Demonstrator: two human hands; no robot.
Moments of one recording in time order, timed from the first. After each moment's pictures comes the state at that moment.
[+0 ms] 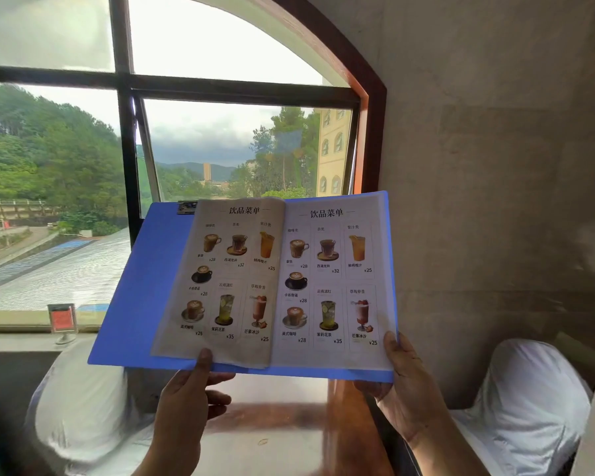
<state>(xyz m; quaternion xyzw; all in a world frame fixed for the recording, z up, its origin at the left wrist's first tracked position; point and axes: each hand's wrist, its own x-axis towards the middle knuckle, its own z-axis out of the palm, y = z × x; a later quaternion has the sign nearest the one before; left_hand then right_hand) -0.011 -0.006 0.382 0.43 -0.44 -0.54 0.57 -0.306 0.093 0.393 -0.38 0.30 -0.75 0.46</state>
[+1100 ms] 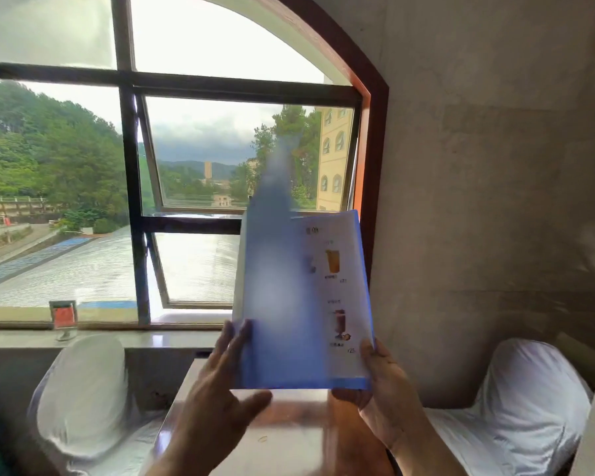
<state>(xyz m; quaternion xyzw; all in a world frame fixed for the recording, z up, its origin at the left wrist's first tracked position) -0.013 0.008 0.374 0.38 -0.78 -0.15 0.48 -0.281 0.085 0.380 -0.32 0.34 -0.74 0.48</state>
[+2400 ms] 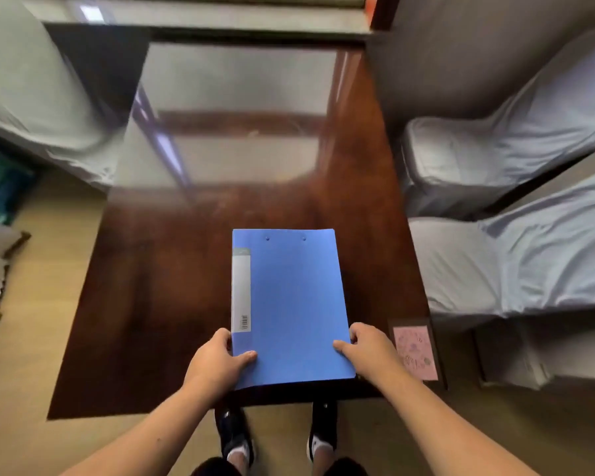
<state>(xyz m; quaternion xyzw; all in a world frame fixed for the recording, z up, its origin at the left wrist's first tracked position) 0.039 0.159 -0.053 0.66 -0.61 -0.44 -0.07 -0.243 0.264 -0.047 -0.35 0.83 -0.08 0.42</state>
